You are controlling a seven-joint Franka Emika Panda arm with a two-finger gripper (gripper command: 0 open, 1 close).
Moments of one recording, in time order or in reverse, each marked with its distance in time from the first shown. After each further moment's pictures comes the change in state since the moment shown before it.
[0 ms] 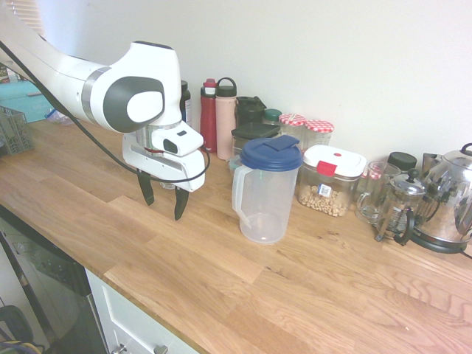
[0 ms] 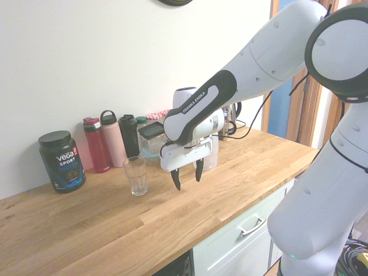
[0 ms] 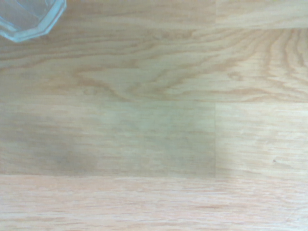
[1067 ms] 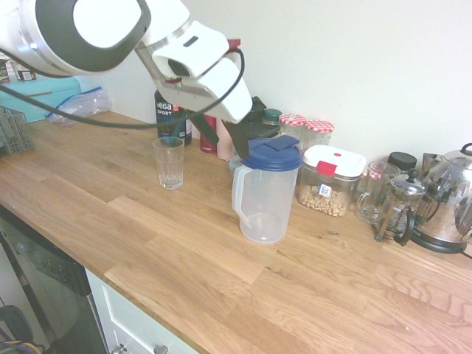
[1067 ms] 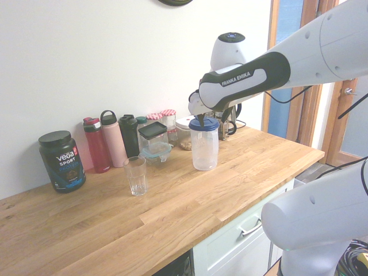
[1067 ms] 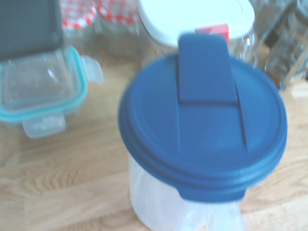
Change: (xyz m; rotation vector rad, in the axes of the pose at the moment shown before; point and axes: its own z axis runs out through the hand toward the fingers) arm 0.043 0.109 -0.158 0.220 0.498 0.278
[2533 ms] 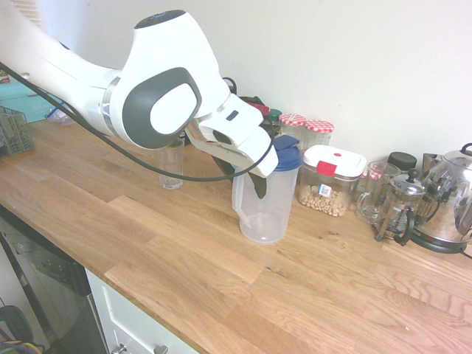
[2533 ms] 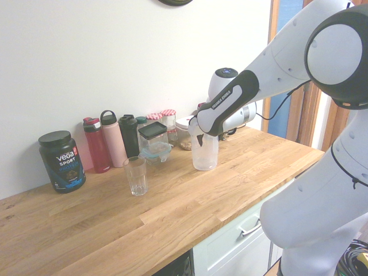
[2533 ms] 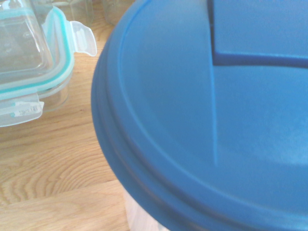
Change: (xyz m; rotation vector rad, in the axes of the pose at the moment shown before) arm 0.003 -0.005 0.102 0.012 -0.033 -0.041
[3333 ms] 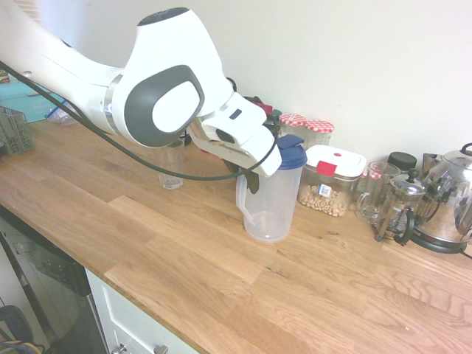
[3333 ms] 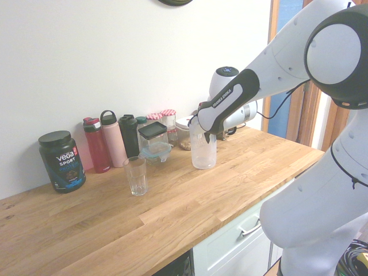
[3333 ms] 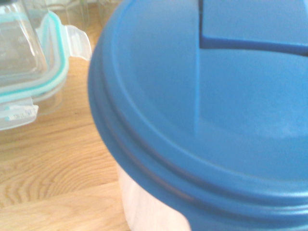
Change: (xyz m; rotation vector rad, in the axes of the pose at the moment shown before) arm 0.008 0.005 -0.001 -0.011 -0.001 0.008
